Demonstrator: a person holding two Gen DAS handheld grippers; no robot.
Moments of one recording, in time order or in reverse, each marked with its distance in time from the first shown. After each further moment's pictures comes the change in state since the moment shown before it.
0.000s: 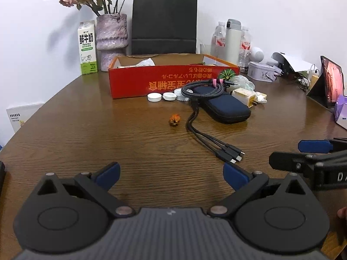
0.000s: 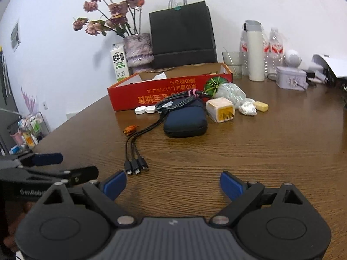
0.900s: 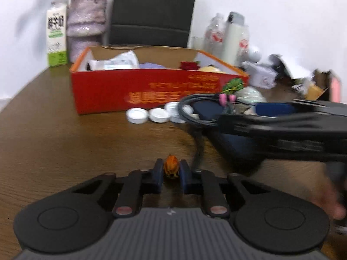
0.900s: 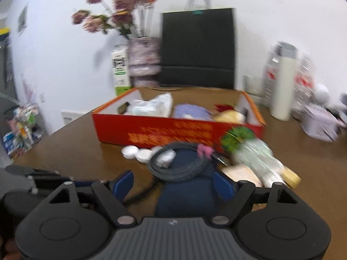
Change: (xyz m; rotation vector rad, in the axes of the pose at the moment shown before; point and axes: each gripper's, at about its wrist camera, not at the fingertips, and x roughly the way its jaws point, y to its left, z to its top) left arm 0.103 0.028 0.064 -0.053 0.074 -0.184; right arm 0.111 0.014 0.105 -0.174 -0.013 0.005
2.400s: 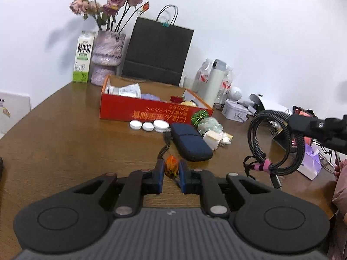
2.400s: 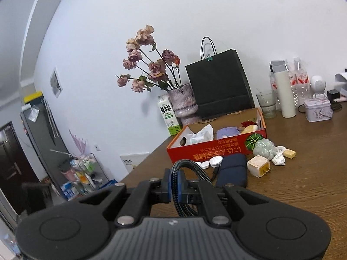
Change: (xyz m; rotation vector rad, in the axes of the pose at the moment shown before) left arm -0.162 -0.037 -0.048 -0.114 -0.183 0.005; right arm -0.220 -0.005 -0.027 0.274 -0.173 0.284
